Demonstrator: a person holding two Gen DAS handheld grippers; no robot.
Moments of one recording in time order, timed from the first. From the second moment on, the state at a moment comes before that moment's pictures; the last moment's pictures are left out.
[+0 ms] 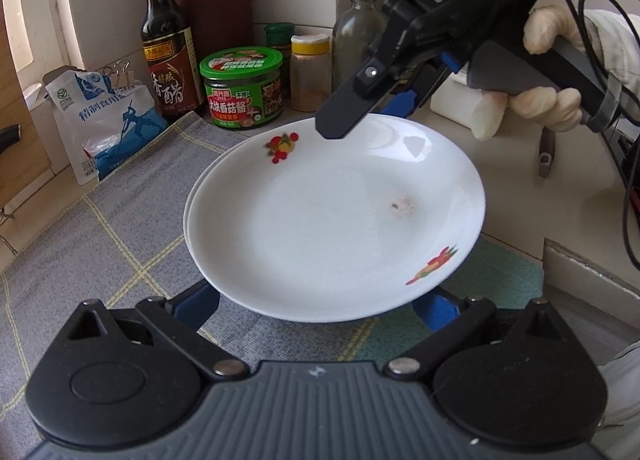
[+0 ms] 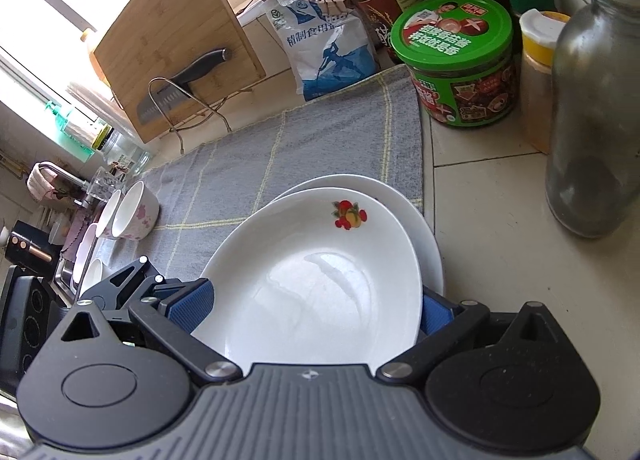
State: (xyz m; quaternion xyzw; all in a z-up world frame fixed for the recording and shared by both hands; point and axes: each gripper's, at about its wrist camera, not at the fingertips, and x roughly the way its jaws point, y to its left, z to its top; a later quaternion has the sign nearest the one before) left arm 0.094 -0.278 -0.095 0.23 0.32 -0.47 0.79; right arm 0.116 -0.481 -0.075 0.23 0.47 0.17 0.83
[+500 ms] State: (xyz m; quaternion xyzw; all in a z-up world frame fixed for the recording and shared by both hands) left arm 0.097 -0.276 -0.097 0.21 0.32 -0.48 0.79; right arm 0.099 -0.478 -0.063 0.24 0.47 0.14 0.84
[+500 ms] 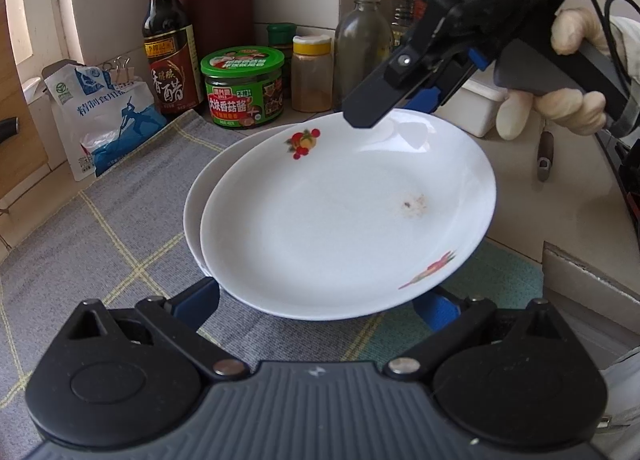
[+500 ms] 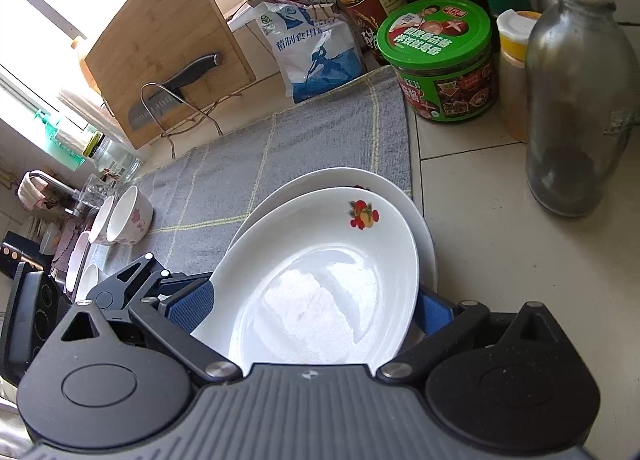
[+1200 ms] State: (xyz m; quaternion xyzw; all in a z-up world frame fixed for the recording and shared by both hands) left arm 0.092 -0.276 -0.097 0.20 0.31 -0.47 0.80; right arm 0.079 -0.469 -0.064 0.22 0.46 0.10 0.85
